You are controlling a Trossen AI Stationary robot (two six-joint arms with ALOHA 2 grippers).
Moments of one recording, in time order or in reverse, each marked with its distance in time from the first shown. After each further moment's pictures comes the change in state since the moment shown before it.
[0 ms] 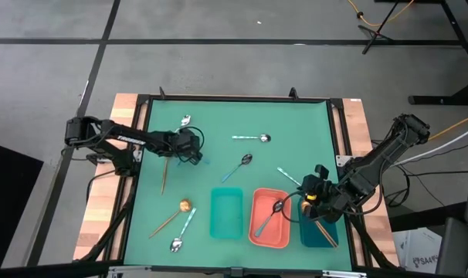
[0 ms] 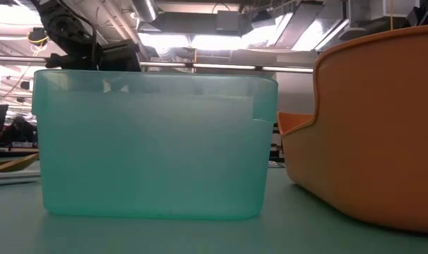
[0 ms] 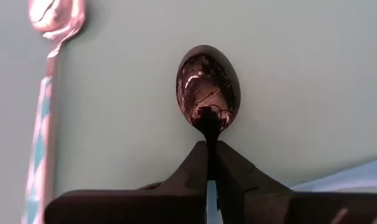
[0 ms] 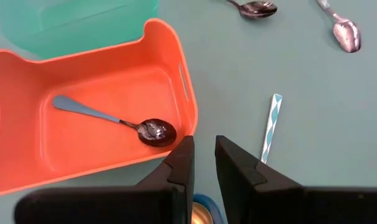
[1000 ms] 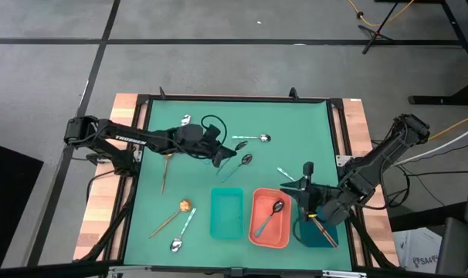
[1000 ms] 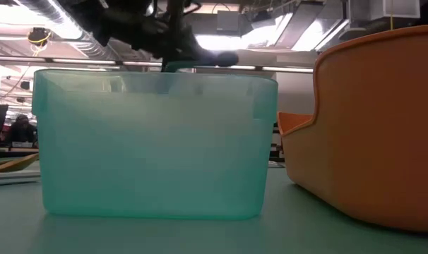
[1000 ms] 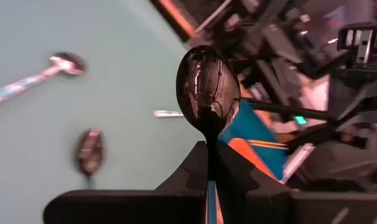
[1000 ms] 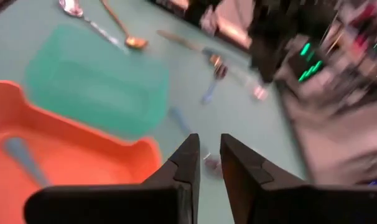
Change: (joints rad) left arm -0.104 0.000 0.208 0.667 0.481 -0.112; right arm 0.000 0.000 0.000 0.456 0.324 -0.992
